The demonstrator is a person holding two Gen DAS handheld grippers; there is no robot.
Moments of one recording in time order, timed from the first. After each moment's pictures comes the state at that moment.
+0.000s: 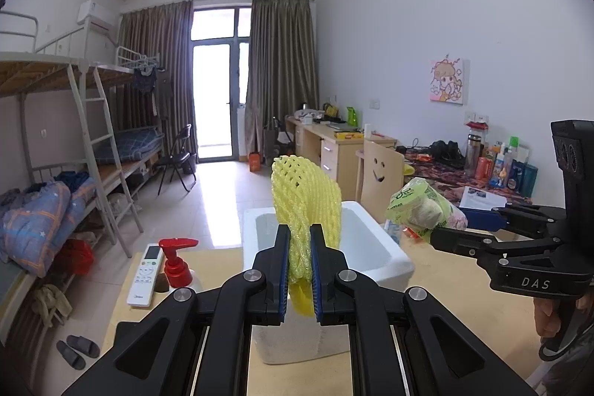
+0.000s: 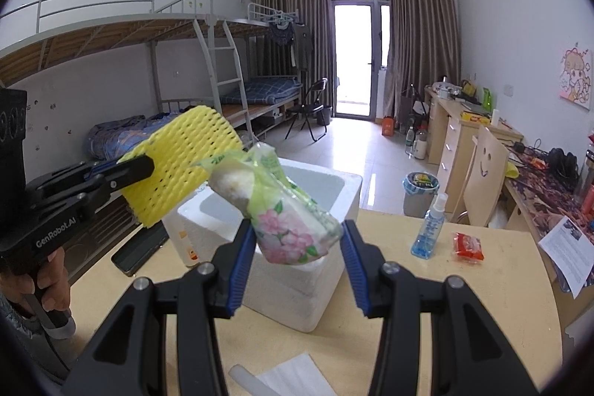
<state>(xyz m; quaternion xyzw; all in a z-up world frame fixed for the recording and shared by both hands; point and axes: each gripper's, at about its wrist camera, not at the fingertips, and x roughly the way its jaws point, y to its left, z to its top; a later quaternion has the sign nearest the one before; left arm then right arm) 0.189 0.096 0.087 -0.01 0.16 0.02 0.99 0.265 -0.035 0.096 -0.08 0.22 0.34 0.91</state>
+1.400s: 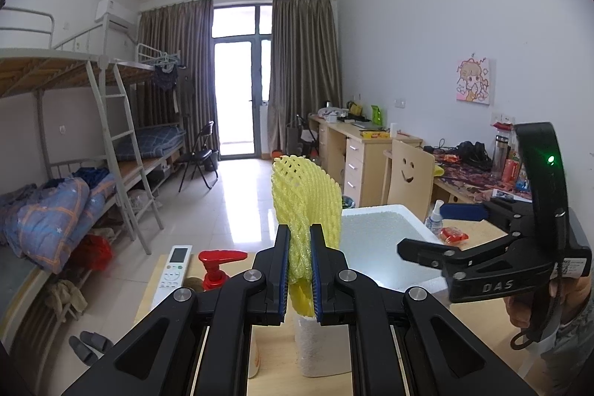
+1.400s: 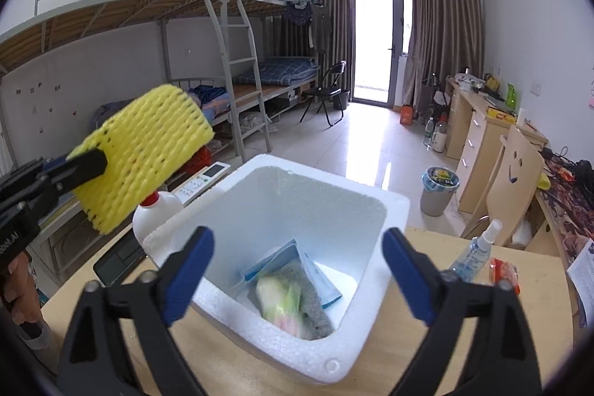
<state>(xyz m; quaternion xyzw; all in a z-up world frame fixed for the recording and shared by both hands) 0.209 0.127 0.085 -0.01 0.17 0.06 0.98 0.327 0.026 0.083 -0.10 0.25 0.37 0.89</state>
